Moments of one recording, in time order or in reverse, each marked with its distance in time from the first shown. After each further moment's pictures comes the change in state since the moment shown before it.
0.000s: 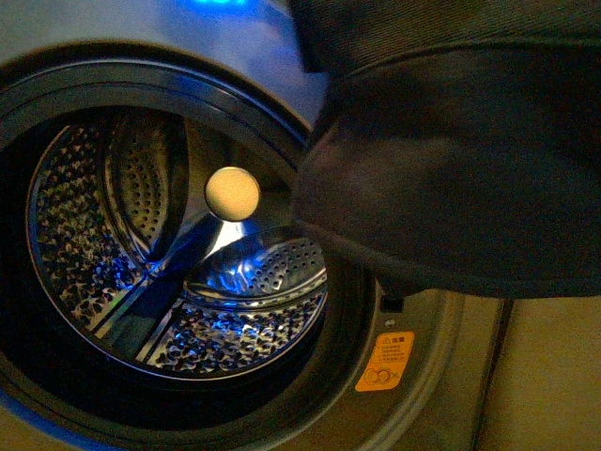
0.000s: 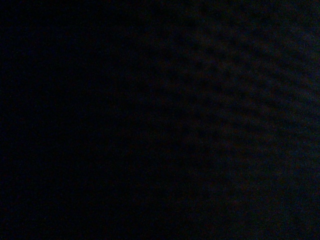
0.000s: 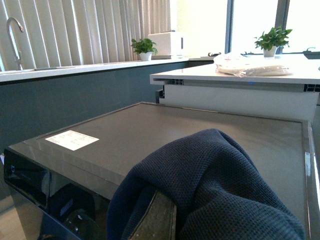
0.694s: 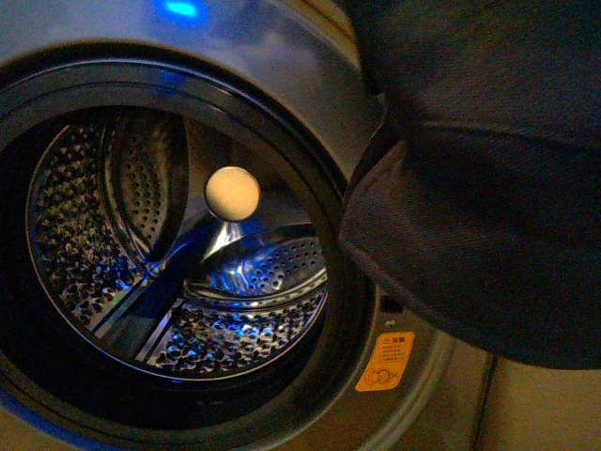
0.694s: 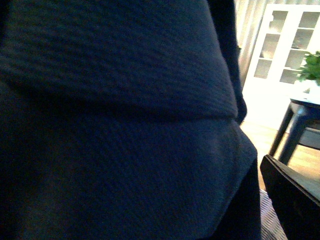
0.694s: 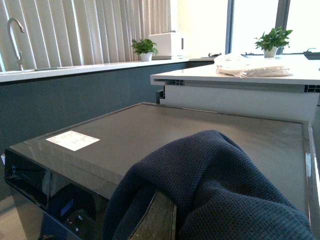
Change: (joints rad) left arm 0.138 -0.170 -0.242 0.234 0.858 -0.245; right arm 0.001 0.000 0.000 0.000 0.000 0.000
